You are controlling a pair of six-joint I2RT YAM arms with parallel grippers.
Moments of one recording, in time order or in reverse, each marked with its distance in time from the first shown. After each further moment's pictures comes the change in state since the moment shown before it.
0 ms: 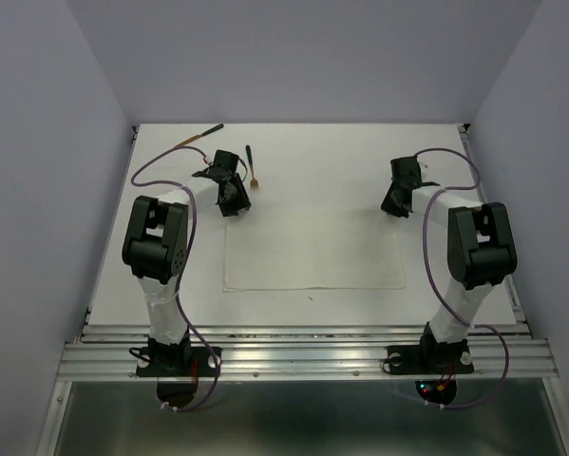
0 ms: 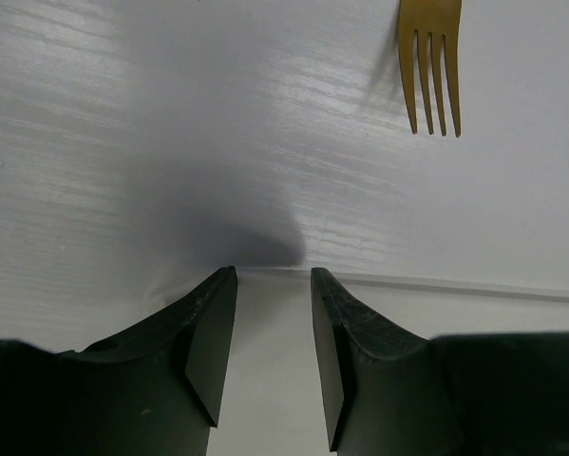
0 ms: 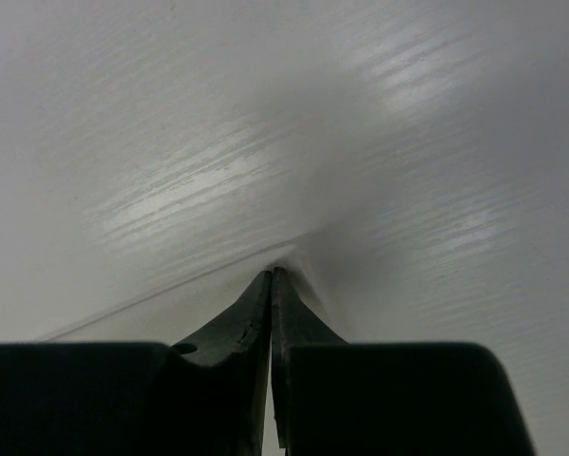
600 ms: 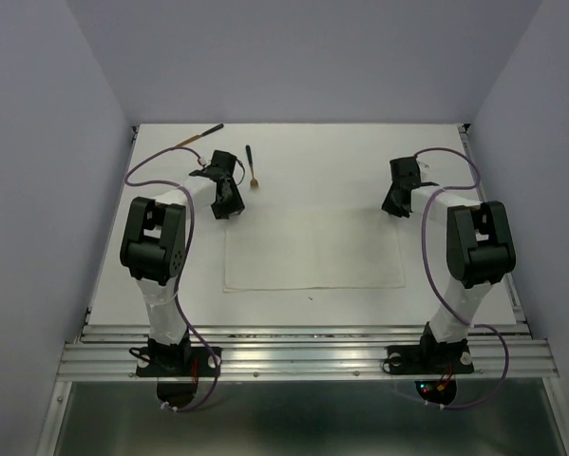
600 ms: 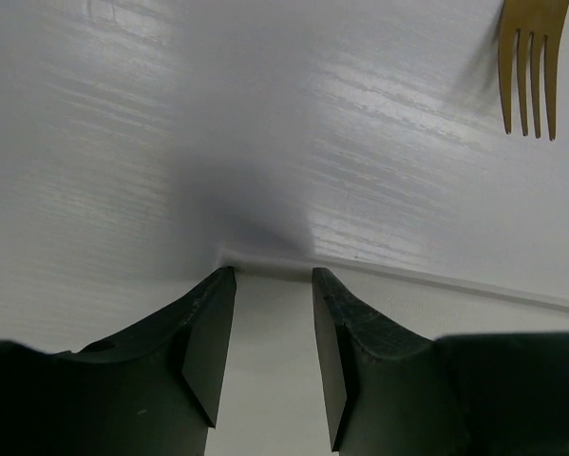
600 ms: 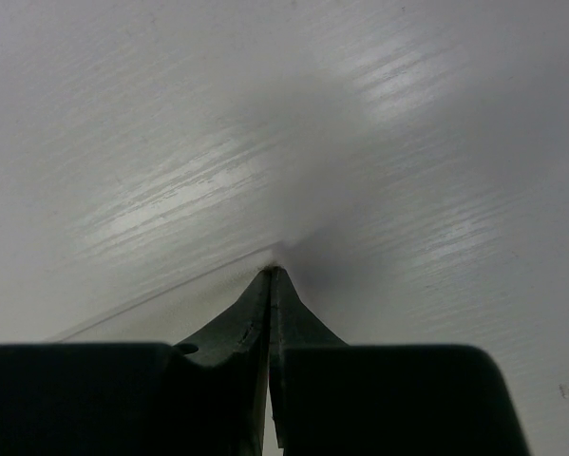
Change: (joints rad) left arm 0.003 -0.018 0.003 -0.093 -0.095 0.009; right arm 0.000 0.007 0.001 0.005 0.042 -0.018
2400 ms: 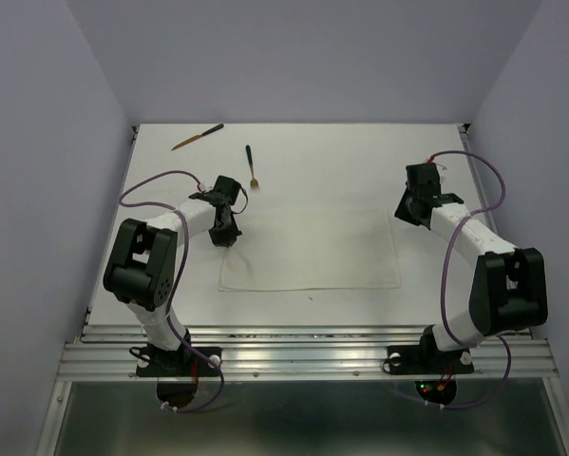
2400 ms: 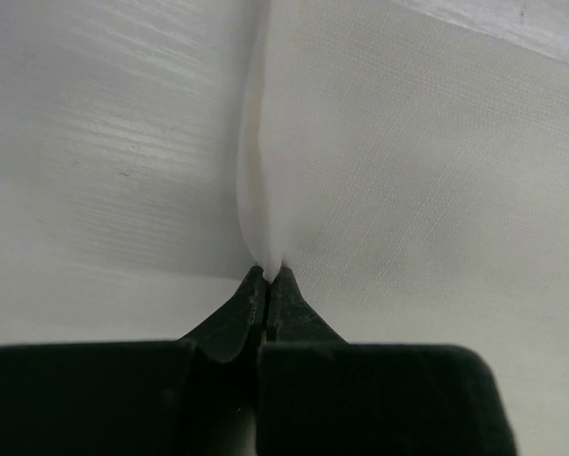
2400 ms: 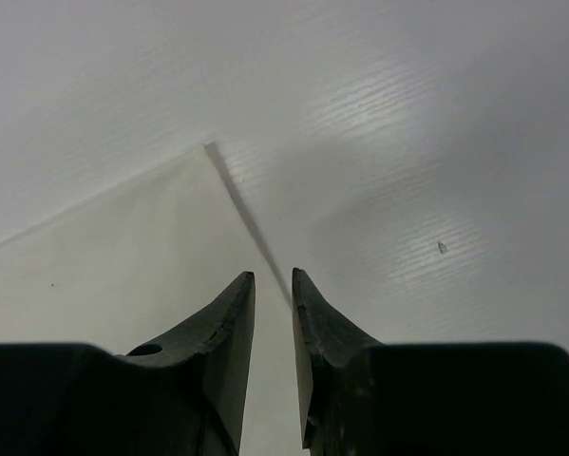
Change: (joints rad) left arm -0.079 -0.214 -0.277 -0.076 -0.058 -0.050; right arm 0.000 -0.365 -0.147 -0.132 0.010 -0.041
